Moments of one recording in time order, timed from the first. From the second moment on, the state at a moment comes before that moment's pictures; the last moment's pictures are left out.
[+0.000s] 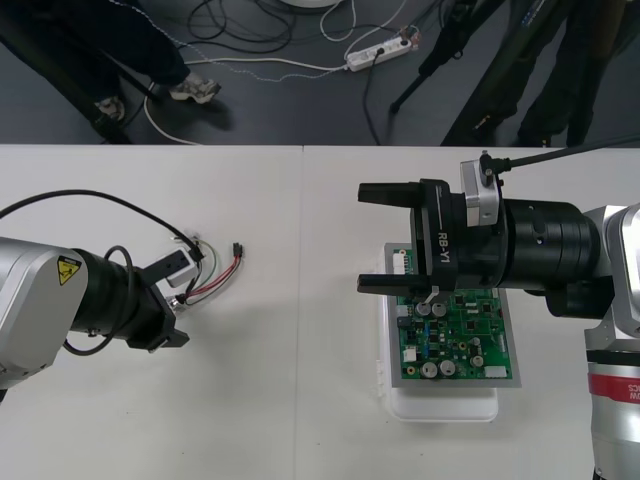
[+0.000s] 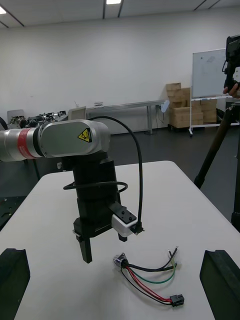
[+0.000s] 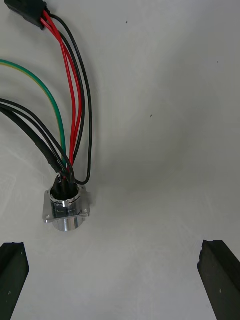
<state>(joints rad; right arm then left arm) -0.27 -0.16 -0.16 -1.77 1.38 -1.57 -0.22 -0.14 0.48 -0.04 -1.88 -2.49 -1.54 0.89</state>
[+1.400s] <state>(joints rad) -0.27 -0.14 -0.16 -1.77 1.40 -1.57 -0.20 -0.19 0.47 -0.05 -1.66 -2.51 -1.35 0.89</state>
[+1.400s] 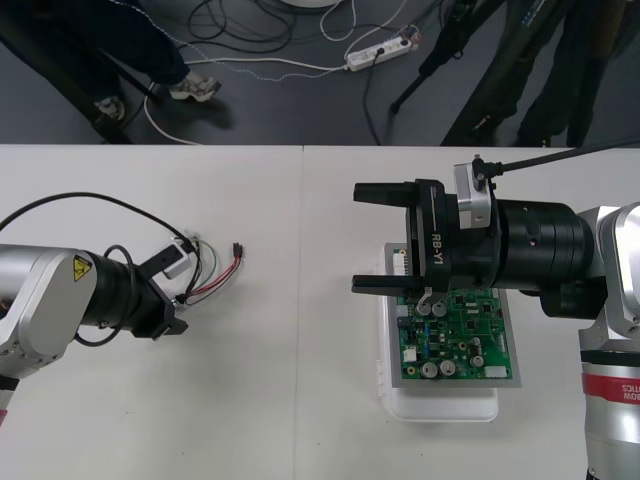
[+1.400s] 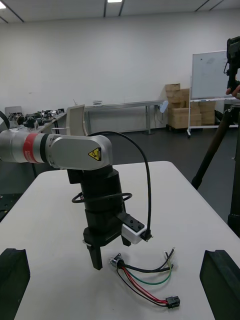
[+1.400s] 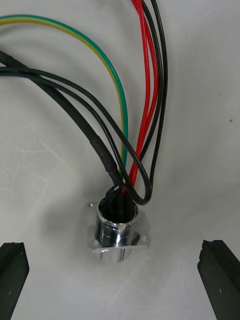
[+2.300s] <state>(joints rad) -0.27 -0.14 -0.16 -1.77 1.40 -1.57 -0.20 -0.21 0.47 -0.11 -1.66 -2.55 -1.29 0.89</state>
